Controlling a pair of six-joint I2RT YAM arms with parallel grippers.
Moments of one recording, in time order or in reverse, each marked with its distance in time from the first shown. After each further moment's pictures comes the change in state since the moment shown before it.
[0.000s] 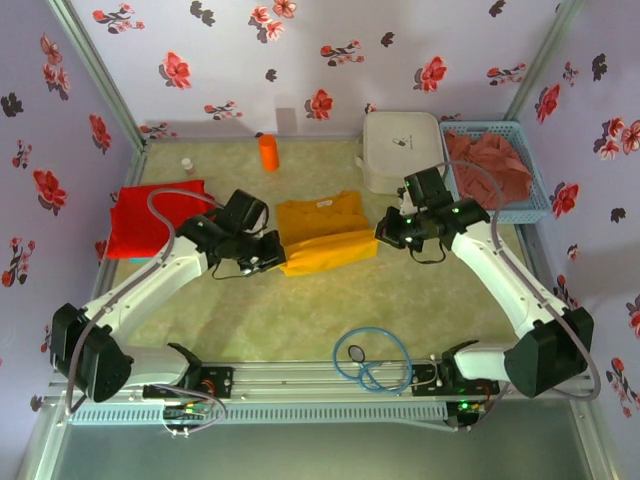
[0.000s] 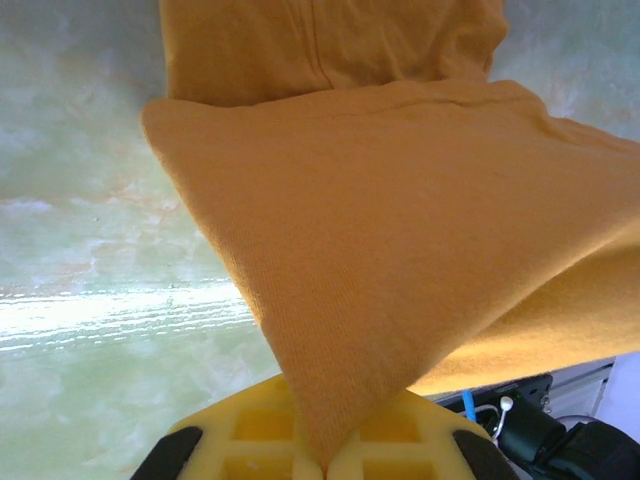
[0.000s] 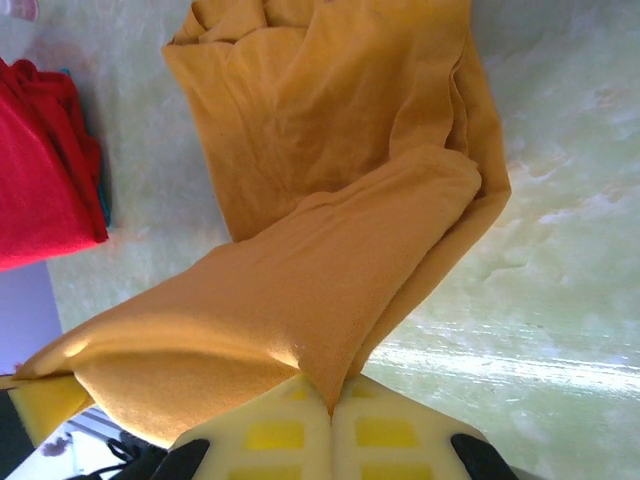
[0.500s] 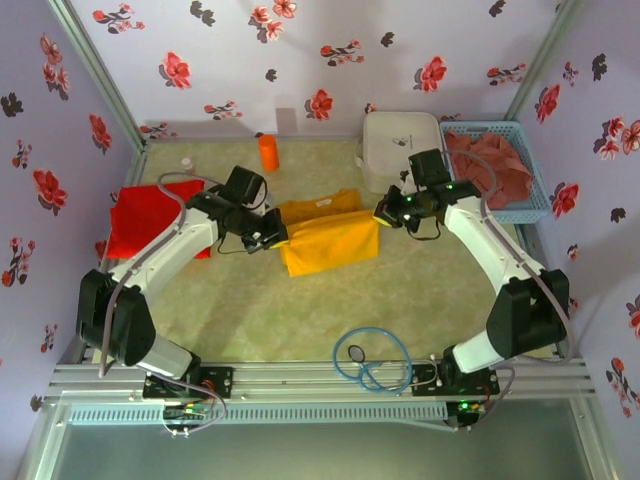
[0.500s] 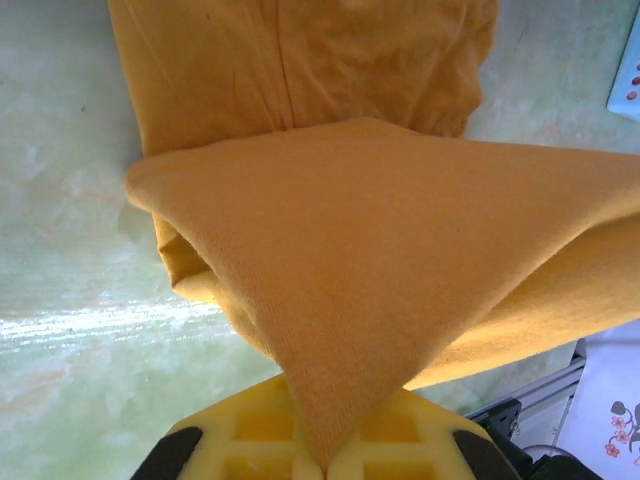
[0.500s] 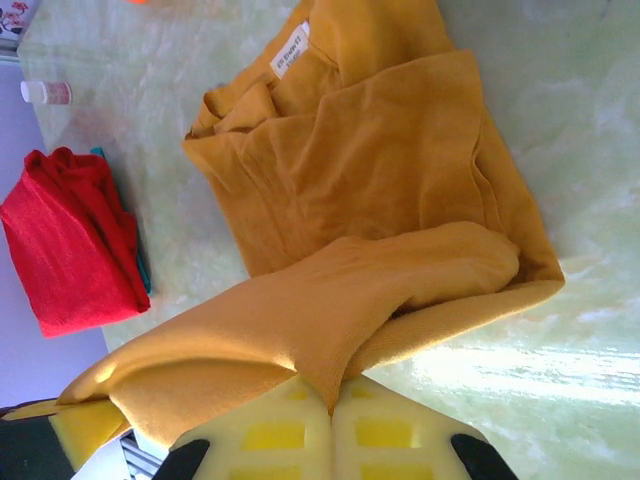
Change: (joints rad) left arm 0.127 0.206 0.128 0.051 0.109 0.098; right arm -0.108 0.205 0.097 0.110 -0.098 0.023
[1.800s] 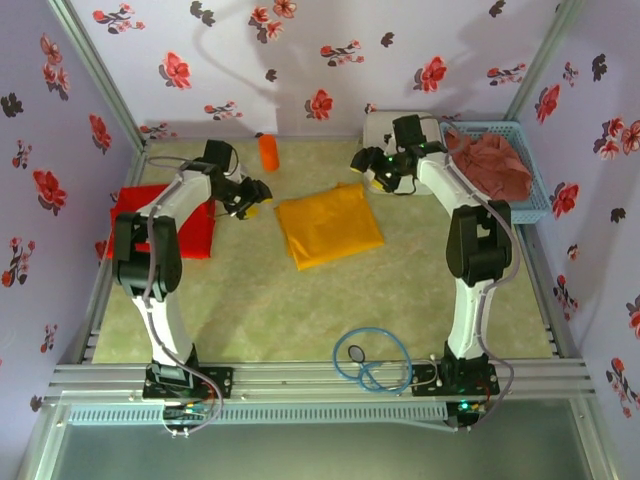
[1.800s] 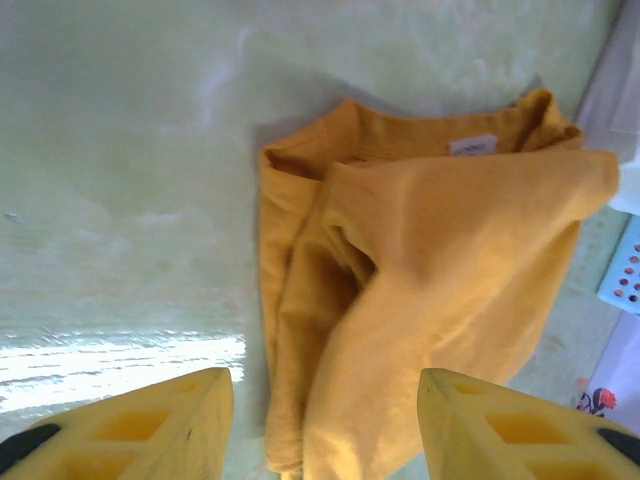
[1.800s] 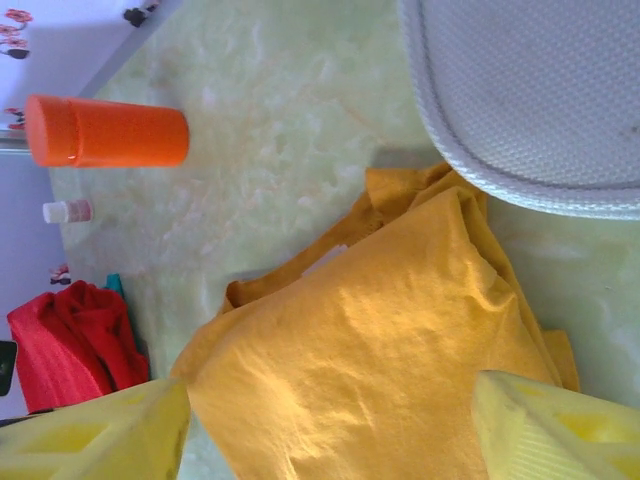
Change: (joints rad) left arm 0.285 0.409 0.261 0.101 0.103 0.126; right arm -0.046 0.540 0.464 0.149 -0.029 -0.069
